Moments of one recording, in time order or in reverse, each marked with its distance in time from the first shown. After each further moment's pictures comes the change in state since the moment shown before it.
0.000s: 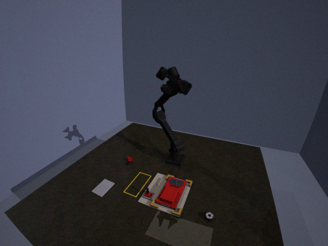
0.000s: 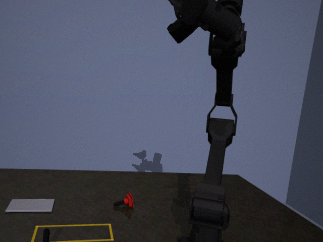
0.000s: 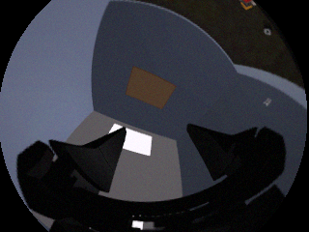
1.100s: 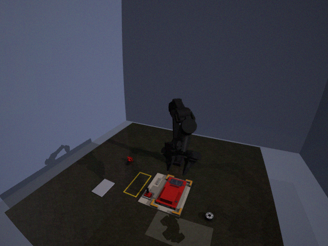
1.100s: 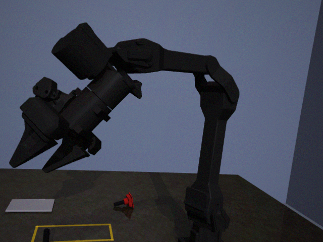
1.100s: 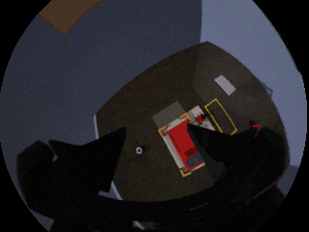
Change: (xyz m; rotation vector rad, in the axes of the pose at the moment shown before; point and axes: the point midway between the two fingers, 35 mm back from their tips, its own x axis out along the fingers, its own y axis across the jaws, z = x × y) arm 0.079 -0.256 0.279 -1.780 -0.084 -1.439
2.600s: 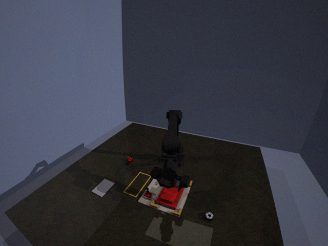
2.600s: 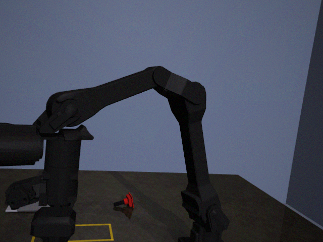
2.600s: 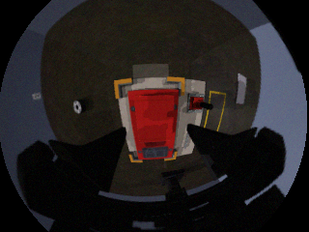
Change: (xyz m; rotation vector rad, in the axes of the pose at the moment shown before) arm 0.099 -0.092 -0.075 -0.520 0.640 -0.218
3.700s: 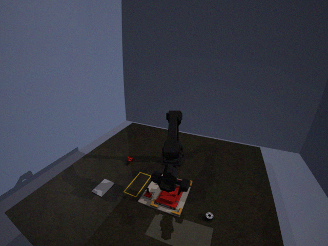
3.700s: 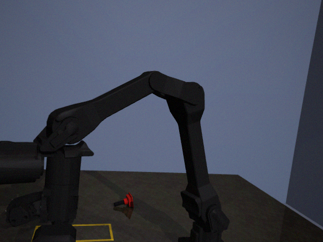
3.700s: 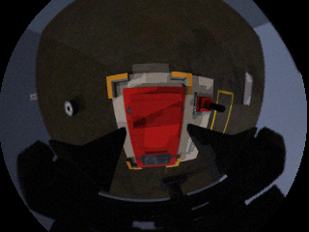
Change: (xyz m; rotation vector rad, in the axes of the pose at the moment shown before) arm 0.029 0.000 -0.003 0.000 0.001 0.000
